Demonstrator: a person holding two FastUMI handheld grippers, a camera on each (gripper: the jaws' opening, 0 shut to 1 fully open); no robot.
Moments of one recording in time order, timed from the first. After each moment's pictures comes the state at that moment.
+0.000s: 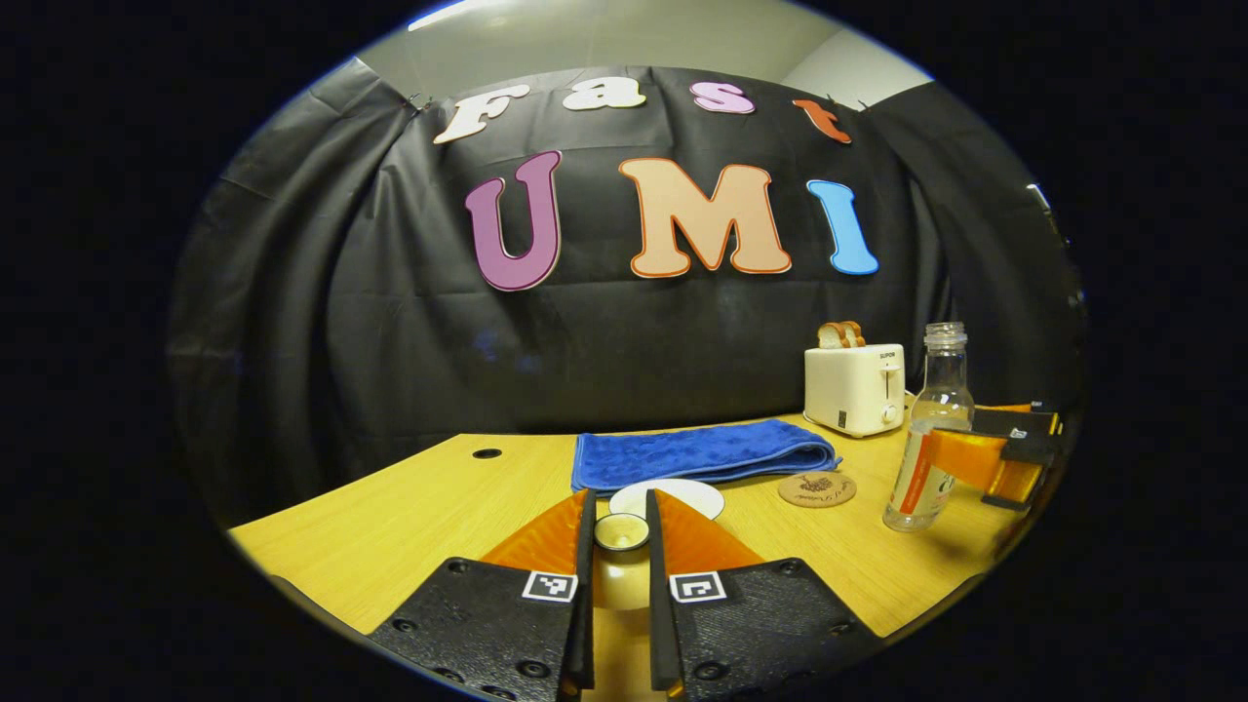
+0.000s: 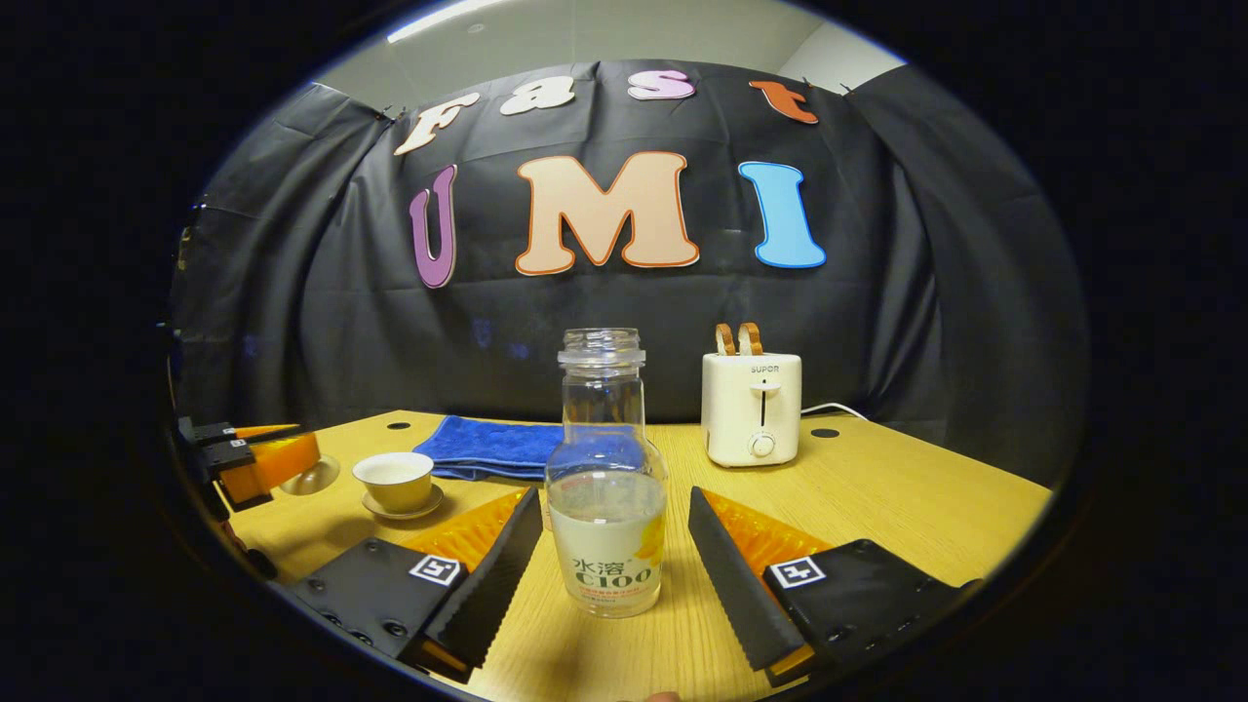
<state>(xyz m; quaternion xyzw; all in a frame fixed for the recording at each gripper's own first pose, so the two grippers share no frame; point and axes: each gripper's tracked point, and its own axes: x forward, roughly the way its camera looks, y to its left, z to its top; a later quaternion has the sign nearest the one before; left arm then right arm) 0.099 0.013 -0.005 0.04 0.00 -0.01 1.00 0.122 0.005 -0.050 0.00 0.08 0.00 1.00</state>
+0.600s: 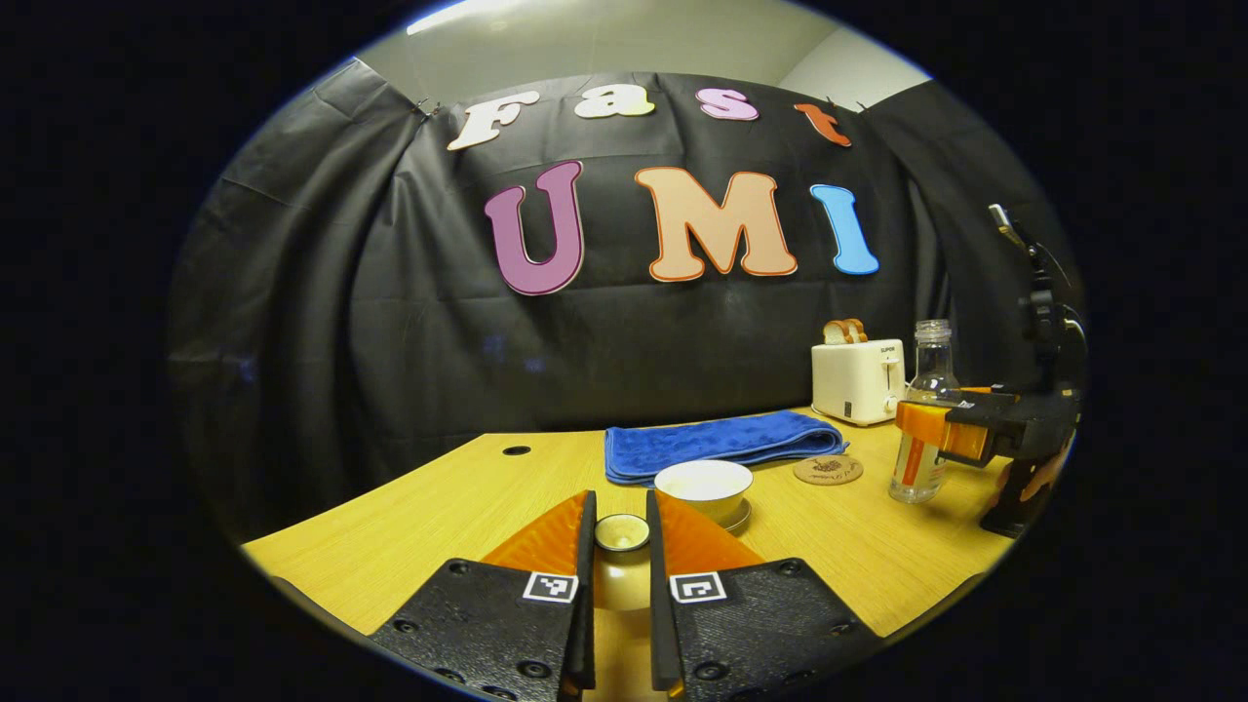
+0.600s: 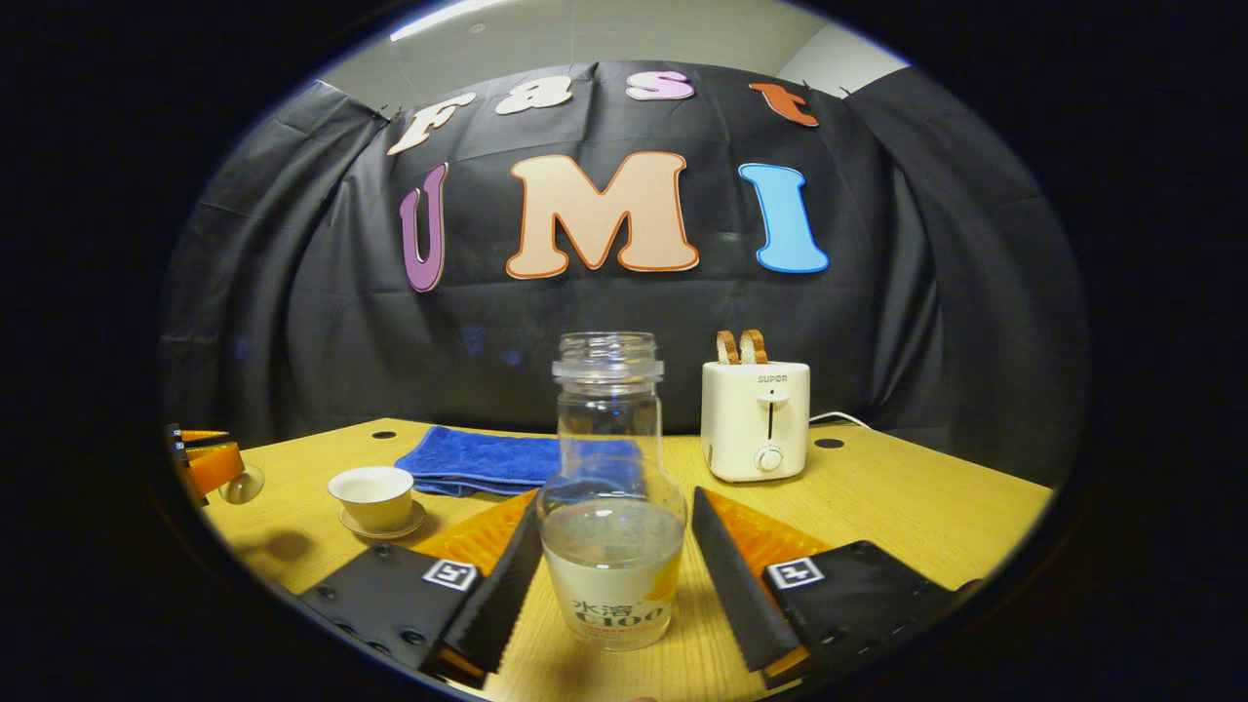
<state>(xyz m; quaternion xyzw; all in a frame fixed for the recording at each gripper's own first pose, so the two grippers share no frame) 0.065 0.048 -0.004 0.04 0.00 0.00 1.00 0.153 0.008 -0.052 -0.01 0.06 -0.02 1.00</state>
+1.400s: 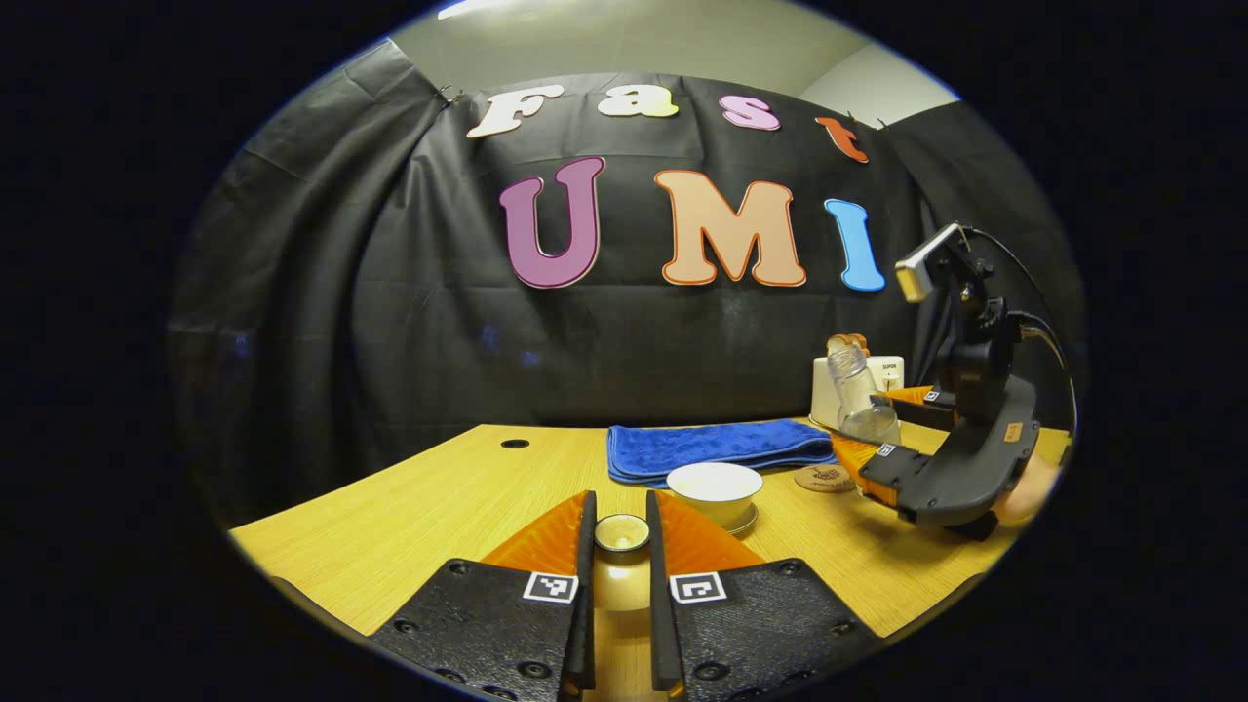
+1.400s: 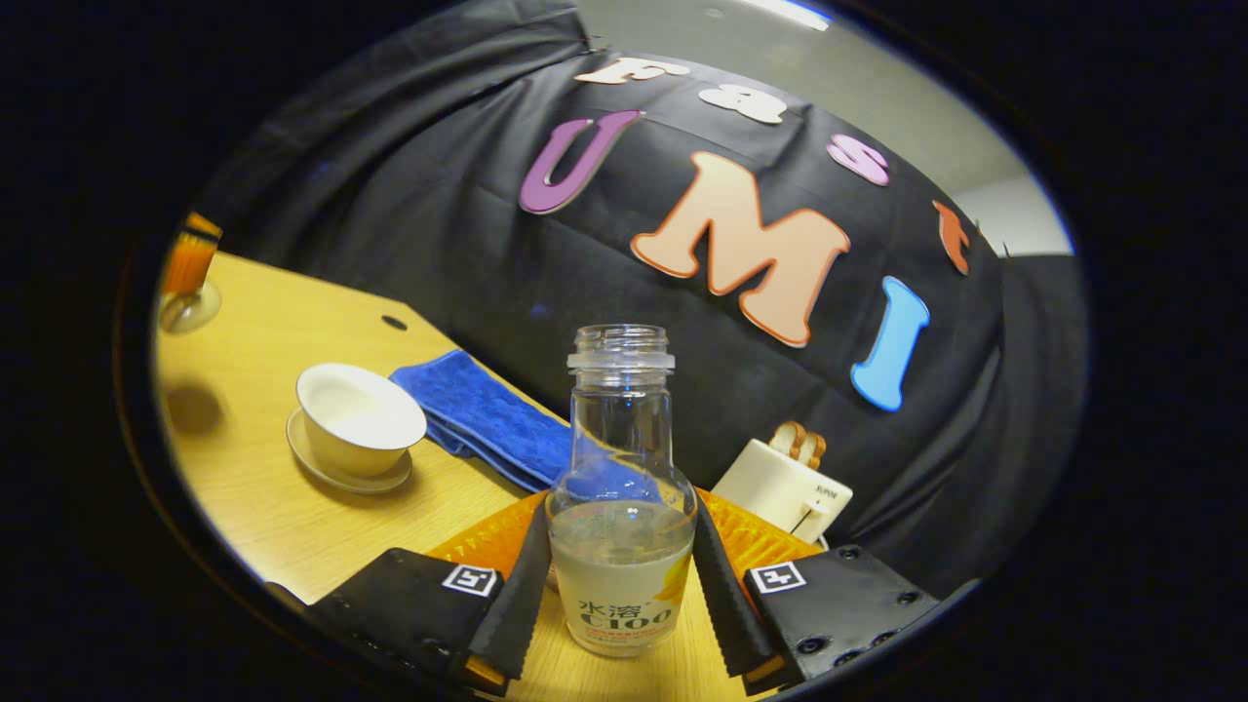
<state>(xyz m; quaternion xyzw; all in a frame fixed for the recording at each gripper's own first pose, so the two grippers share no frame) 0.068 0.060 -0.006 0.00 0.00 -0.01 1.00 0.200 0.097 -0.060 -0.33 0.03 0.03 0.94</state>
